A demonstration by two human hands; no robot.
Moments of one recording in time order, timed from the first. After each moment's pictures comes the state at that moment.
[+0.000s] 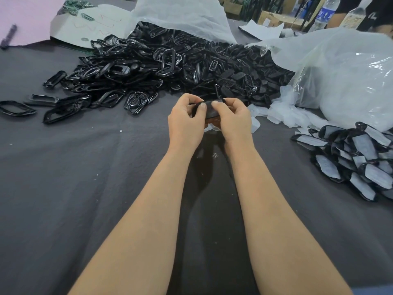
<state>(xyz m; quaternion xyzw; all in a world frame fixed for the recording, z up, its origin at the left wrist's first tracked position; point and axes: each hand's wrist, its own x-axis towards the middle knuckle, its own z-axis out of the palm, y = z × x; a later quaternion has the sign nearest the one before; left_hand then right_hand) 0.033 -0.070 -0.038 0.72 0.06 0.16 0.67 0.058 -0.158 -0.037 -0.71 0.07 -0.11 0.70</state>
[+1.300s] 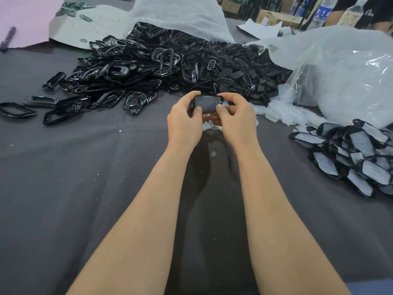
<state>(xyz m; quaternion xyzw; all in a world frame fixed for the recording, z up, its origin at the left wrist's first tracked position) 0.034 -0.069 -0.036 0.75 0.07 0.14 0.64 0.048 -0.170 -0.029 -0.81 0.00 -0.12 0.57</state>
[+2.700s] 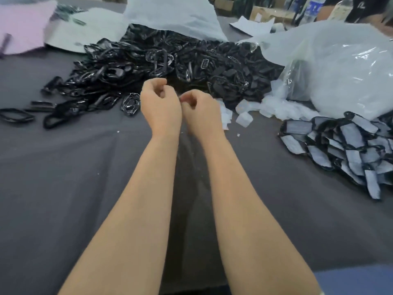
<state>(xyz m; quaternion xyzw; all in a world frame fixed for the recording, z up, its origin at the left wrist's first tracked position) 0.042 -0.055 -0.012 0.67 0.18 0.28 0.66 0.046 -0.125 -0.017 -0.89 -0.05 -0.12 0.43</state>
